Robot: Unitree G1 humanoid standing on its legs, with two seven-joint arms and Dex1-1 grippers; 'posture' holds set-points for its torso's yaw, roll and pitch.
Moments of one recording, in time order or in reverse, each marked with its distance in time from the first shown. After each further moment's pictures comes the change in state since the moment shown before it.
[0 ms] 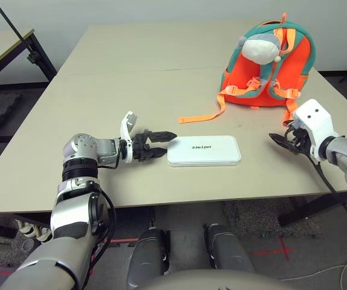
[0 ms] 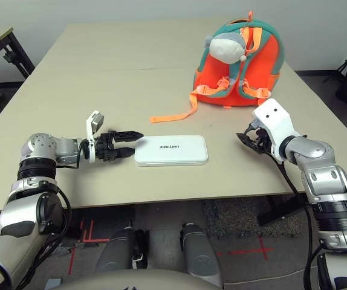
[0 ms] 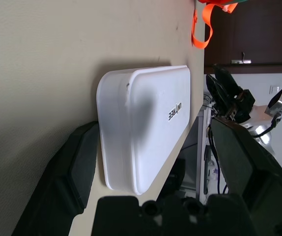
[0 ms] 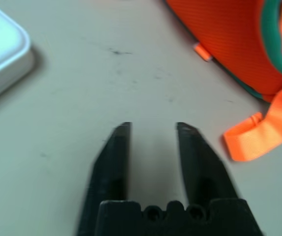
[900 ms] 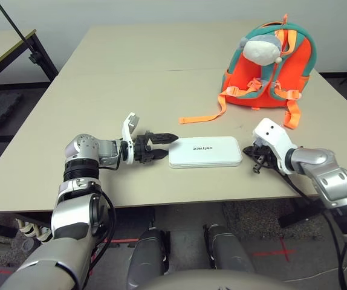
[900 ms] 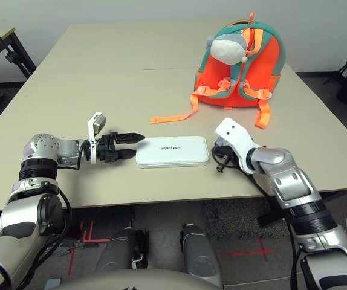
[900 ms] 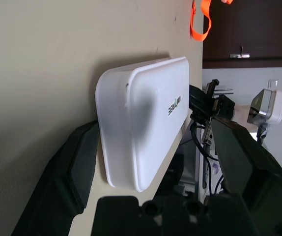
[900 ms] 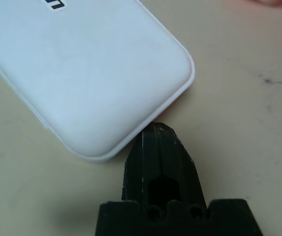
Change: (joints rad) left arm 0.021 -0.007 -0.006 -0.041 0.001 0.041 -0.011; right arm -0.038 0.106 0.205 -0.089 -0.016 0.165 0.090
